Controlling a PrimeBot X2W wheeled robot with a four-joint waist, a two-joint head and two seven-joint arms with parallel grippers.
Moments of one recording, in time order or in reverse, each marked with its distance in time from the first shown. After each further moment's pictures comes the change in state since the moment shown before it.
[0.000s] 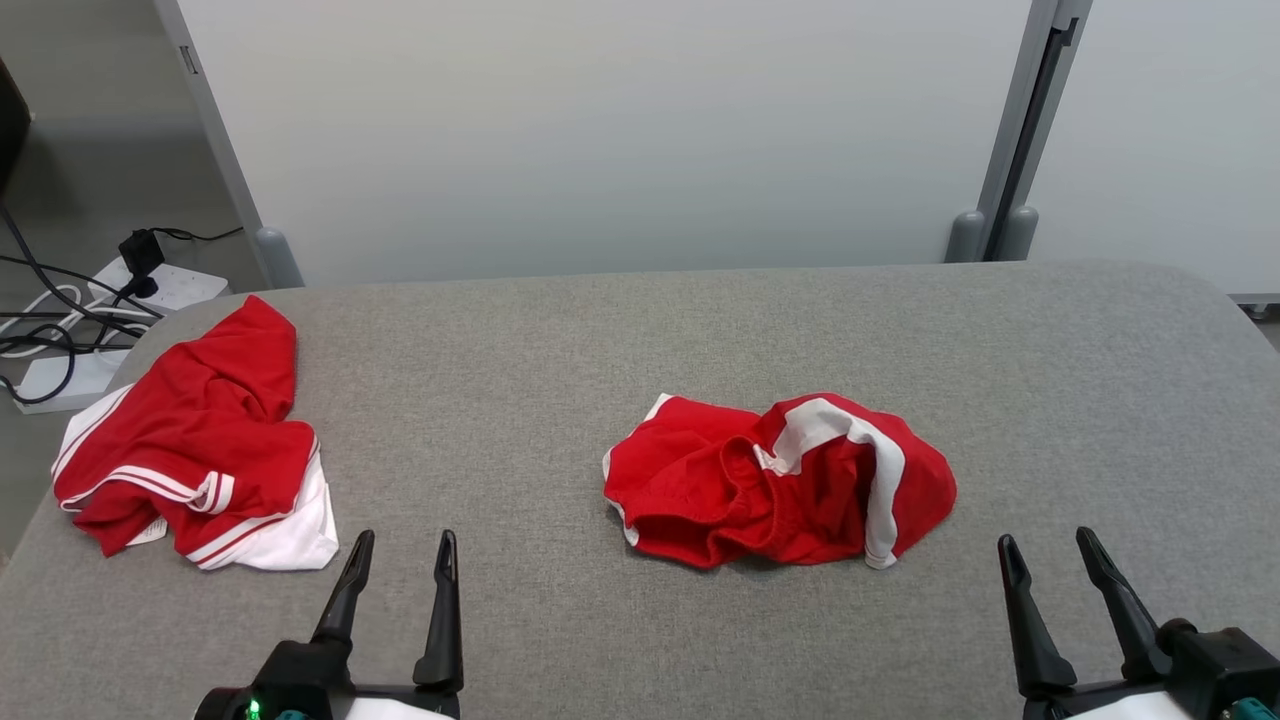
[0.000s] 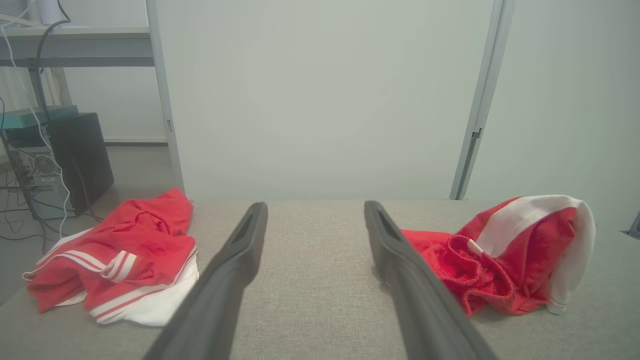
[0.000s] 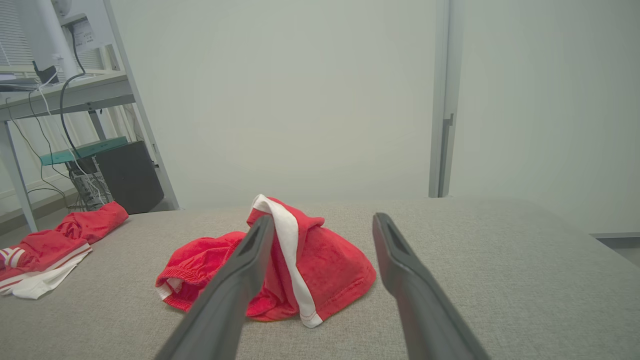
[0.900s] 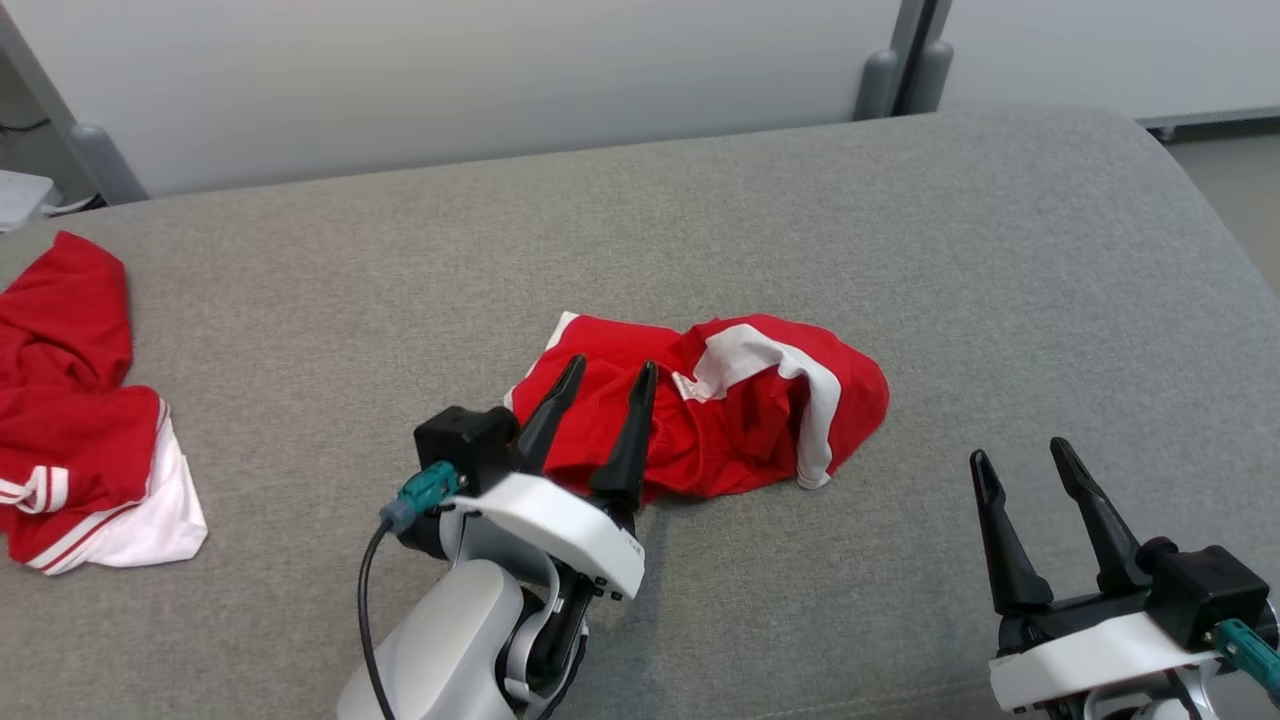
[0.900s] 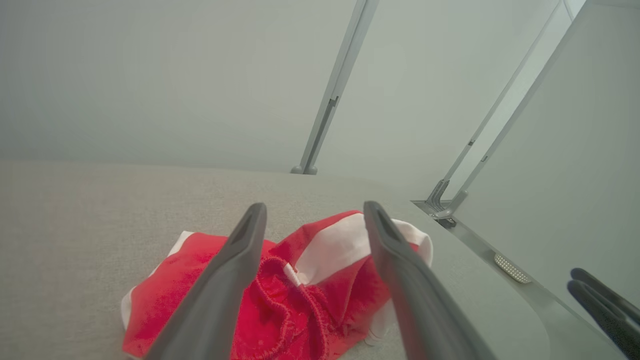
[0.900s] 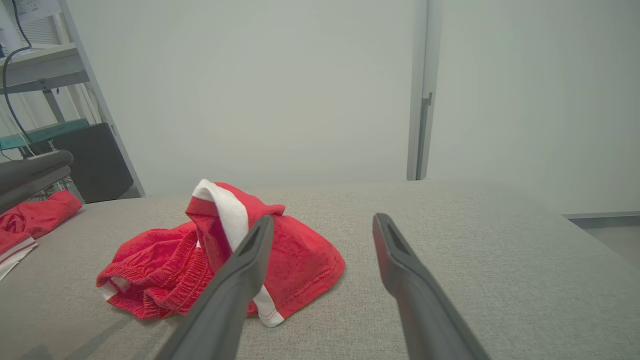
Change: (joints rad) left arm -0.506 -0.002 -0.450 0.289 -0.515 0.004 0.005; right arm -0.128 -0.012 0.049 -0.003 -0.001 0.000 0.000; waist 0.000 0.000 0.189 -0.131
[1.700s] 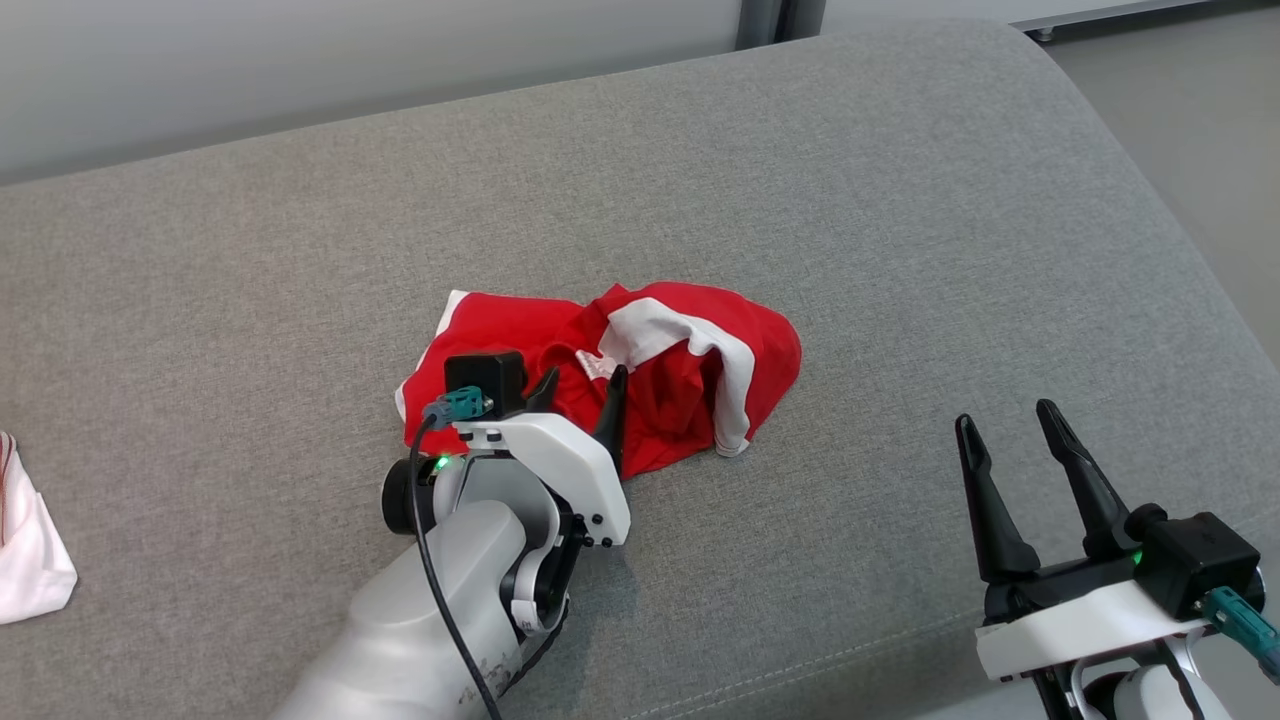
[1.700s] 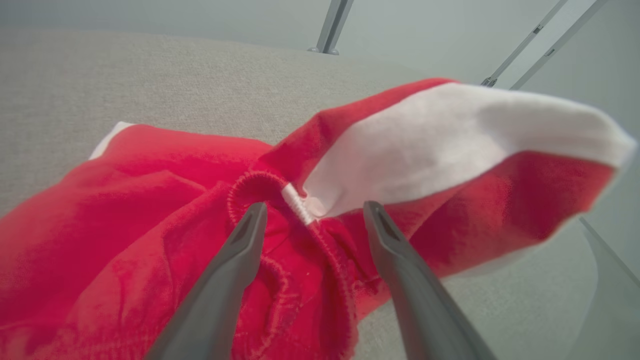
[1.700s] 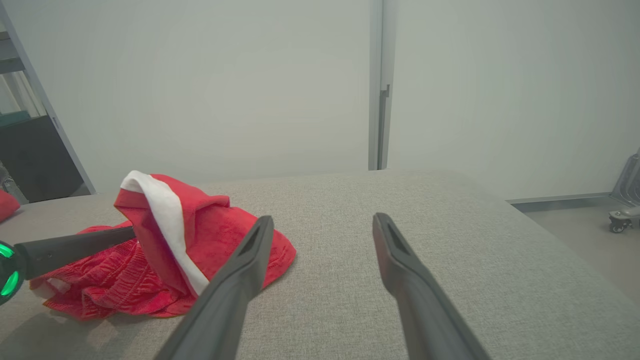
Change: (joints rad) left arm -0.271 -0.002 -0.307 0.368 -0.337 0.128 0.070; right arm -0.063 0.002 0.016 0.001 -0.001 0.000 0.000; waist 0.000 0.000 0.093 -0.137
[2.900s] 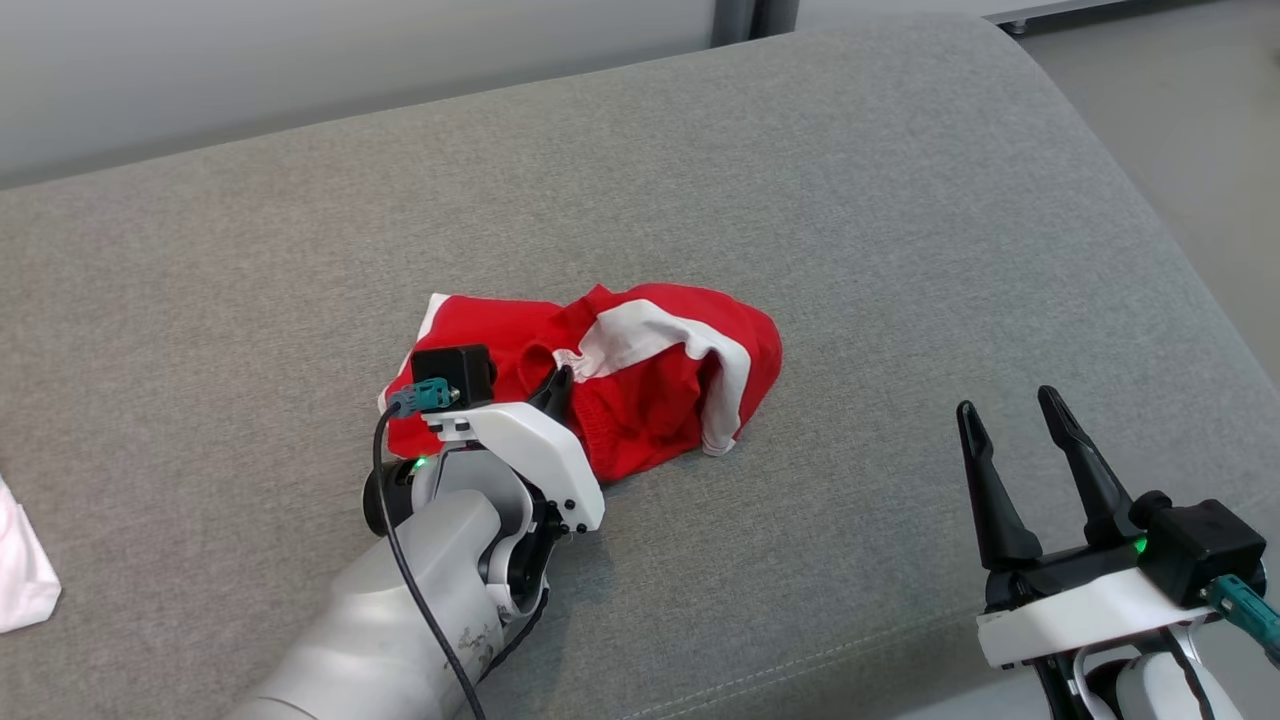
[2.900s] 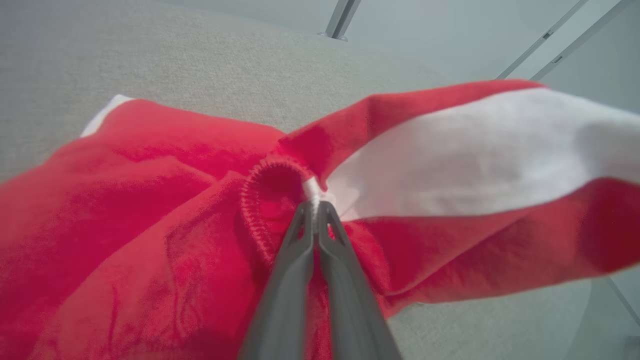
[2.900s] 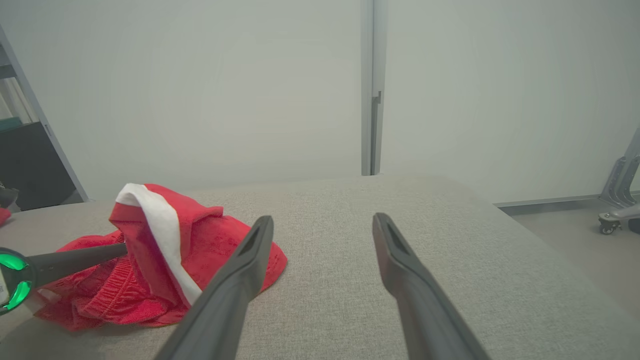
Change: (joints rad) left arm -0.093 -0.003 -0.172 0.173 -0.288 -0.076 -0.055; right arm -0.021 -0.013 0.015 -0.001 0.022 0.000 0.000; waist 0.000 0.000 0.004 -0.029
